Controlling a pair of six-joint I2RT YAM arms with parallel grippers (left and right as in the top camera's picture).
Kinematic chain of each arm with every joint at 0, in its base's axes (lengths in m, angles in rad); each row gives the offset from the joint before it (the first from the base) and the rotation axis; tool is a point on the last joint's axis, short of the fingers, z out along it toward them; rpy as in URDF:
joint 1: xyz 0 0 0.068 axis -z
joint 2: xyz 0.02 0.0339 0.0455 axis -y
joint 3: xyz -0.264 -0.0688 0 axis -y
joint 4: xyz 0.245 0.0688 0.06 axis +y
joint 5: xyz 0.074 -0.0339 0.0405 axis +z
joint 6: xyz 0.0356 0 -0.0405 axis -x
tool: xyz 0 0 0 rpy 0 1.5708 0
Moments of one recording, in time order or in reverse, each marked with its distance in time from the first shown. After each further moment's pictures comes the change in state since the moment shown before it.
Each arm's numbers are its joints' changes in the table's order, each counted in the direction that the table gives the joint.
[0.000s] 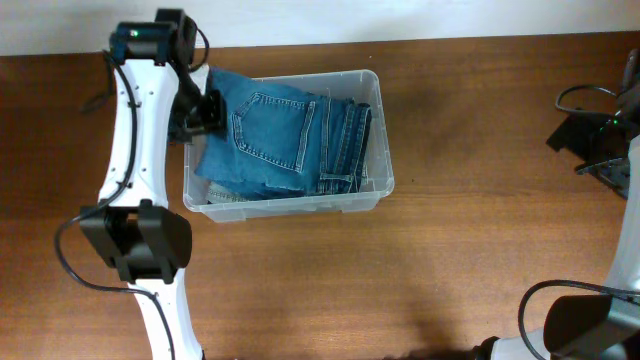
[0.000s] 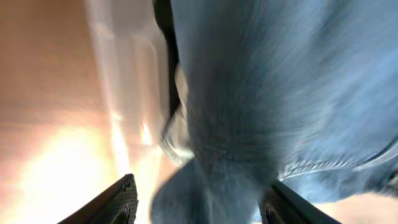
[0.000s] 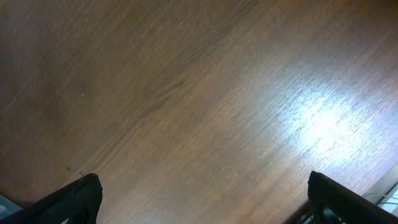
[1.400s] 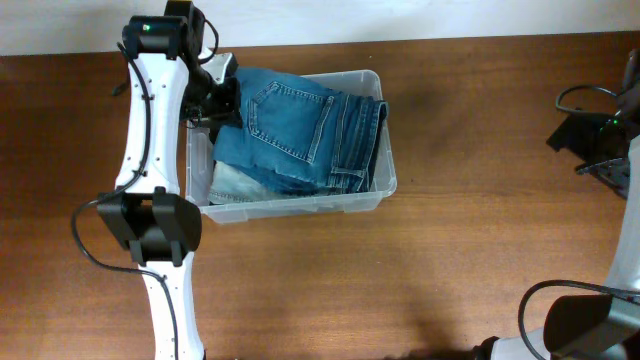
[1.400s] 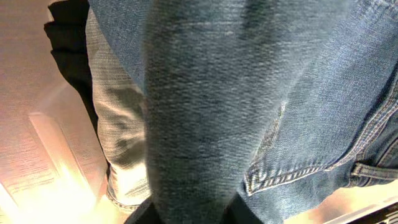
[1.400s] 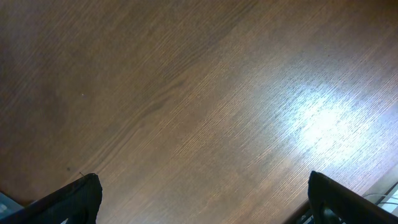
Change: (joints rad) left arm 0.012 -0.152 0.151 0.003 -0.237 -0.117; right arm 0.000 0.000 0.000 0.000 0.000 0.000
